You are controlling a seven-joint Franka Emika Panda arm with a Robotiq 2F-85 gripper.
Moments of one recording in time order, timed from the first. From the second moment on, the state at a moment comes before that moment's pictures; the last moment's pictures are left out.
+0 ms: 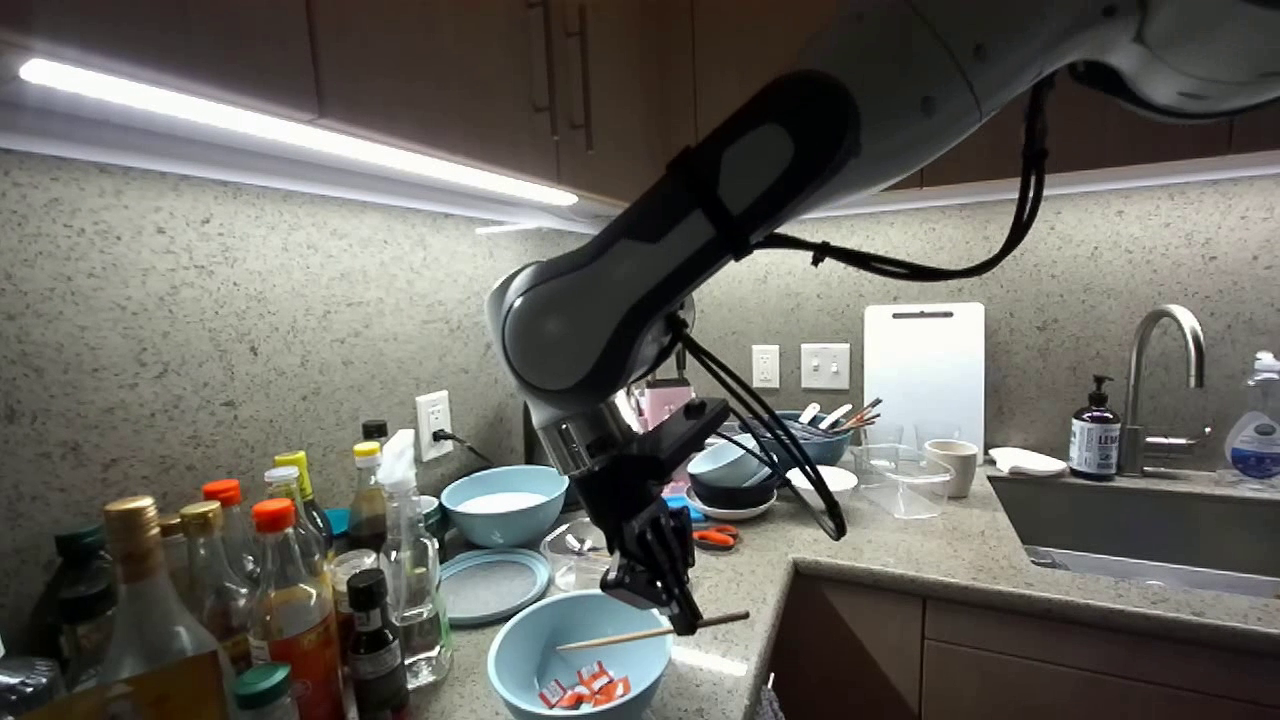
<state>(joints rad) 0.27 0.45 0.14 -1.73 -0.18 1.77 0.13</state>
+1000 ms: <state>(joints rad) 0.33 0.74 0.11 -1.38 -0.26 1.68 0.12</state>
